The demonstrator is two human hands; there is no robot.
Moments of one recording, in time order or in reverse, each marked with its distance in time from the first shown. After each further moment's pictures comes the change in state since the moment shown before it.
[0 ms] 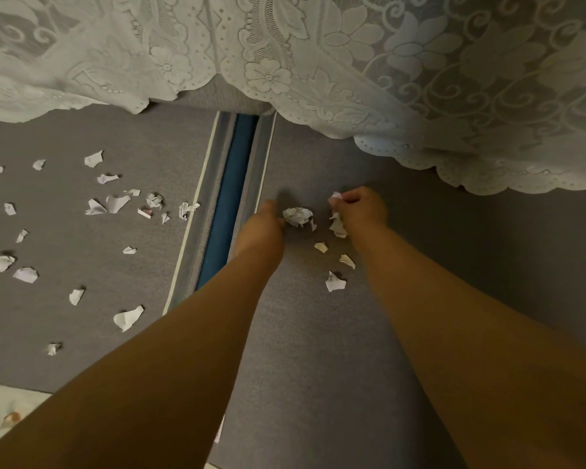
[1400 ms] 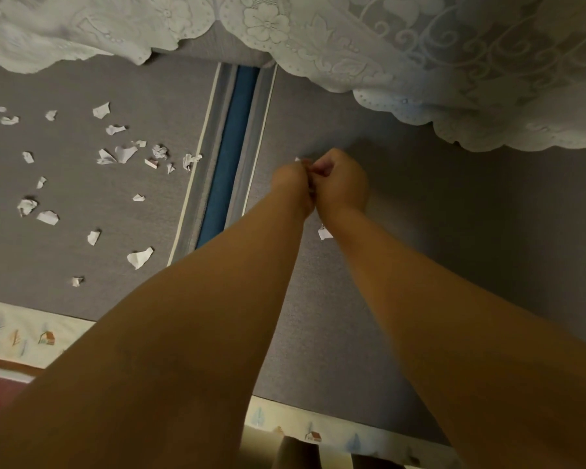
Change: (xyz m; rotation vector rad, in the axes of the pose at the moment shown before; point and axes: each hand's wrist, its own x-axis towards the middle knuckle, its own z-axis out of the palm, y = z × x) left_hand -0.037 0.072 -0.008 -1.314 -0.173 -0.632; right_hand -0.081 -0.003 0.000 -0.205 0.070 -0.319
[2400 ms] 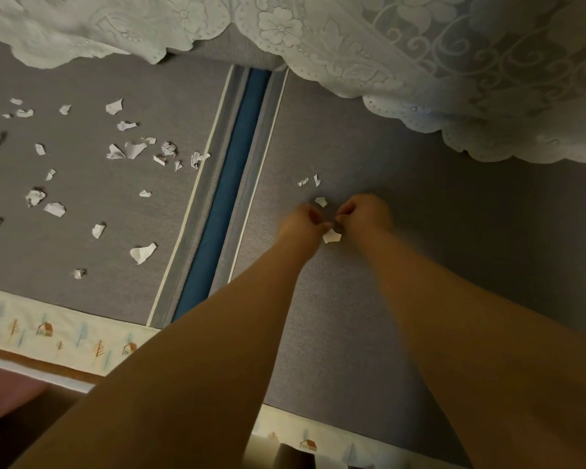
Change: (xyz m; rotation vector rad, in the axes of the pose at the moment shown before) left_hand 0.006 -0.070 -0.036 0.972 -0.037 0.417; right_hand 0.011 0.064 -0.007 -0.325 -0.321 0.147
